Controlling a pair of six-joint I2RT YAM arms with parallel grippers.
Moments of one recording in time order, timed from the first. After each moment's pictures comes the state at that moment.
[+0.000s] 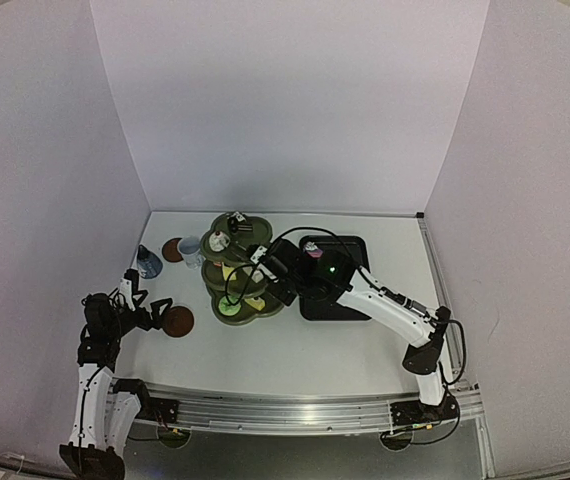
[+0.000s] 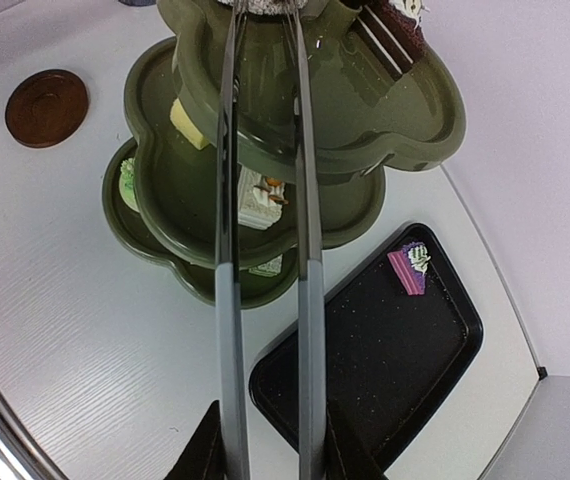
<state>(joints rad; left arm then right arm) 0.08 0.58 0.56 -0.40 0.56 -0.03 1.10 2.05 2.31 -1.18 0.40 -0.08</state>
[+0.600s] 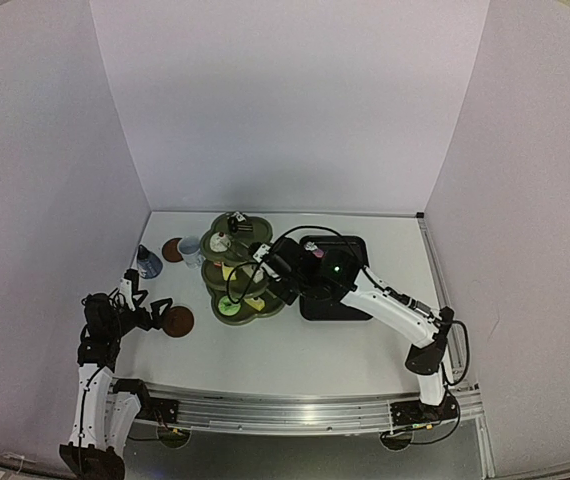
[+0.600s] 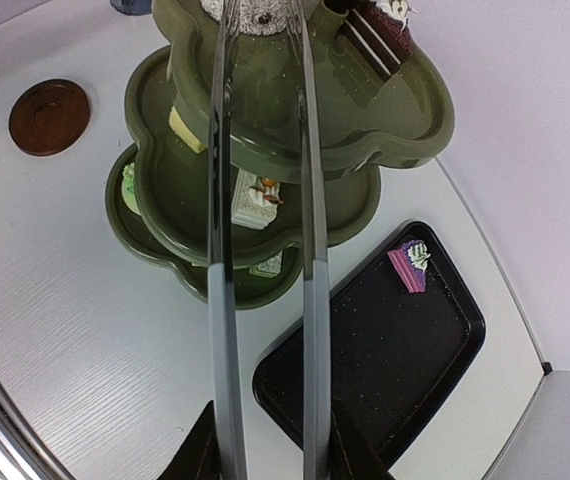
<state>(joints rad) 0.08 0.59 0.56 -0.40 0.56 -0.03 1.10 2.03 2.31 -1.18 0.40 -0.05</state>
